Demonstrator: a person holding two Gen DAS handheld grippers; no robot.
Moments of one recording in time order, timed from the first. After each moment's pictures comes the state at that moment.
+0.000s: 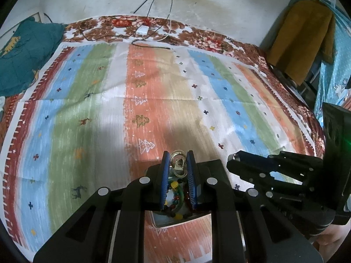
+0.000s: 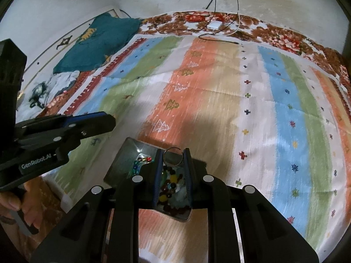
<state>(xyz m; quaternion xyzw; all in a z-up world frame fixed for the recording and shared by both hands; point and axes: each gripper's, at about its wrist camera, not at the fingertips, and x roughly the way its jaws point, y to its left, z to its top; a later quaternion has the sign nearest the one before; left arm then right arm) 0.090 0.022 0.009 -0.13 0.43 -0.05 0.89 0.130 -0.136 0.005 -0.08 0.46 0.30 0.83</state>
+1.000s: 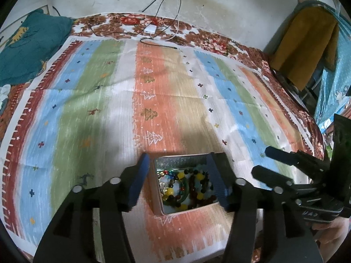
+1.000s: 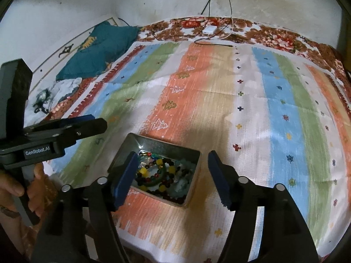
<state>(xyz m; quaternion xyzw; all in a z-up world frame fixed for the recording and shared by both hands) 0.069 0.034 0.008 -0.15 0.43 -0.04 0.89 0.111 -0.163 0.015 -0.05 0.44 0.29 0.85</state>
